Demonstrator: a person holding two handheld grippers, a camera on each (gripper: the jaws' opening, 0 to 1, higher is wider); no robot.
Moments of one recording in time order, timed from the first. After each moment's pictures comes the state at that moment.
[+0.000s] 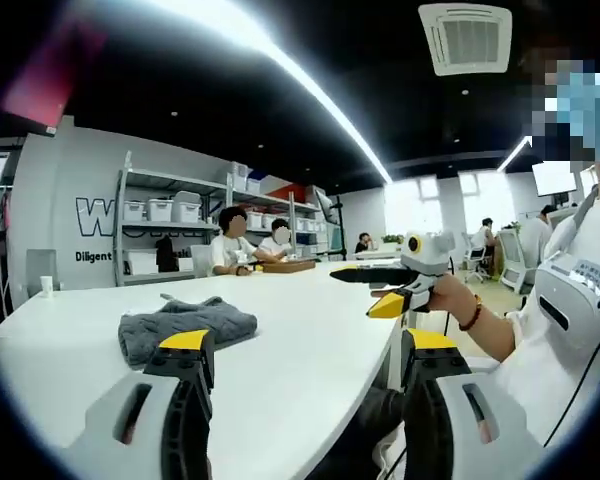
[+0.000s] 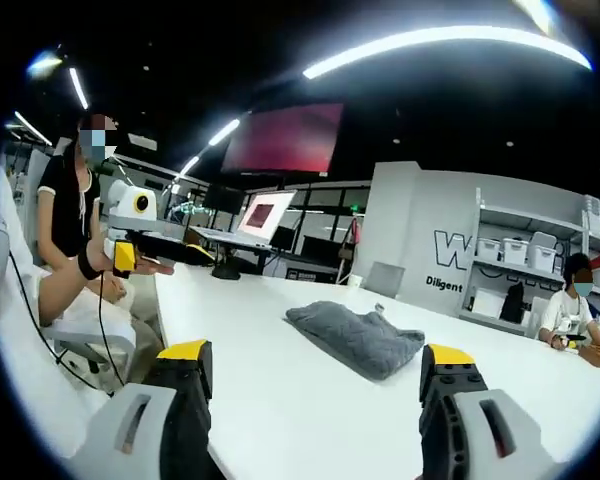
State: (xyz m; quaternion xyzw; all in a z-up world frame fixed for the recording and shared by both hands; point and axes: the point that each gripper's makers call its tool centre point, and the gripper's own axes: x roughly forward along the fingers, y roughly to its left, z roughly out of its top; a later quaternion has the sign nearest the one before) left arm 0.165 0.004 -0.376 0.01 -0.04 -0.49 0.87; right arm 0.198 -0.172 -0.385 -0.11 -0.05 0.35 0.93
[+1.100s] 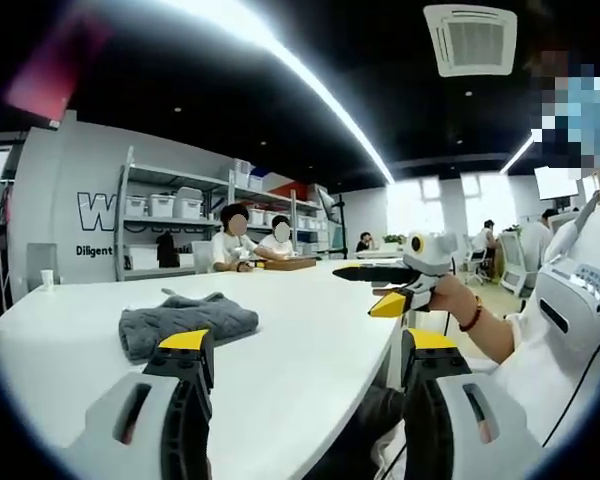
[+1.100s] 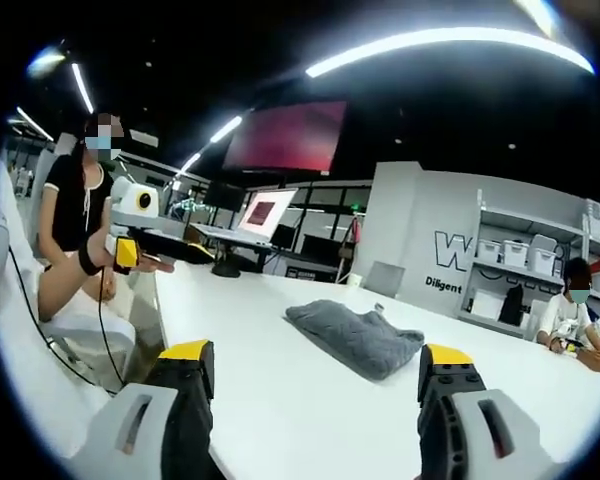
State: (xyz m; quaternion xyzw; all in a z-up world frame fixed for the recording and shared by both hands) left arm 0.168 0.007 -0.379 0.00 -0.03 -0.48 0.87; right arm 0.198 -0.171 -0.385 -0.12 -0.05 0.34 0.93
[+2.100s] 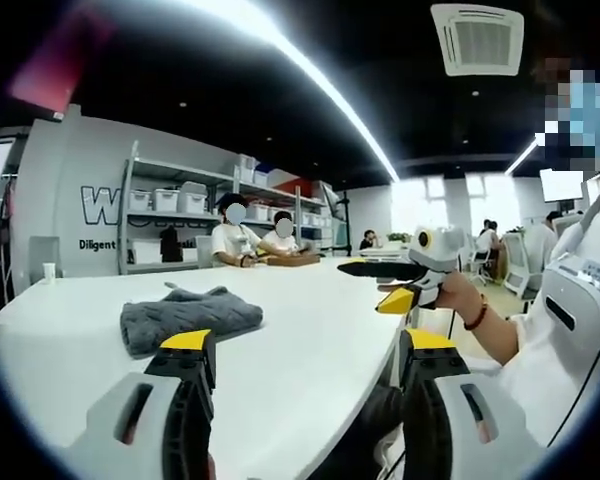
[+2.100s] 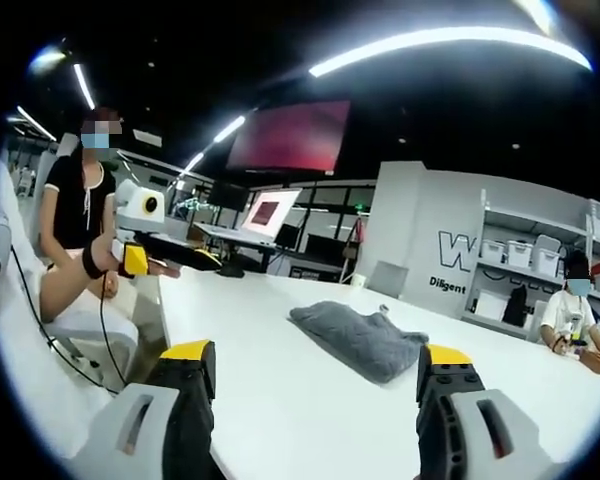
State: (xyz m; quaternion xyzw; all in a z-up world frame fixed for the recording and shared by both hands) left arm 0.176 0.006 -0.385 0.00 -0.02 -0.48 0.88; right arm 0.198 -0.166 -0.385 -0.12 -0.05 0.35 0.93
